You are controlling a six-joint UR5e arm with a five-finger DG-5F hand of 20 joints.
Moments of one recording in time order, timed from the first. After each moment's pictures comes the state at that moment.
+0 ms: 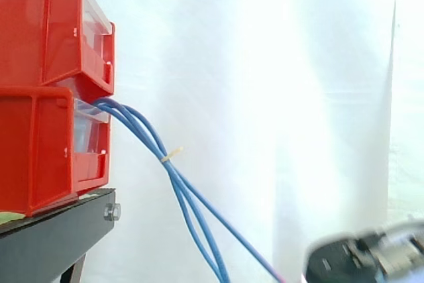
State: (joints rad) arm 0.14 -2.30 -1.32 -3.04 -1.29 -0.03
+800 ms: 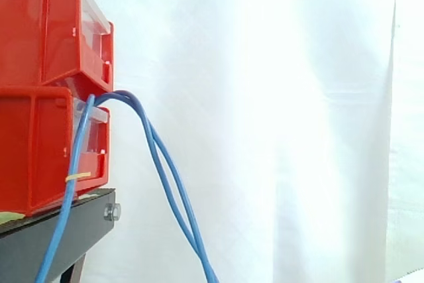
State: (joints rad) arm 0.14 -2.30 -1.52 -2.73 -1.29 -0.03
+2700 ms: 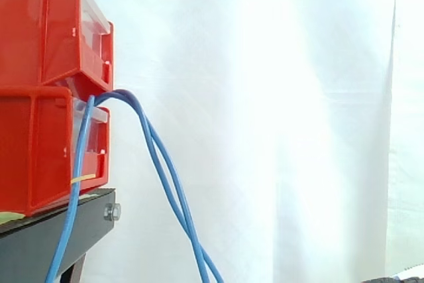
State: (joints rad) arm 0.14 -2.30 -1.51 -2.72 -1.29 -0.03
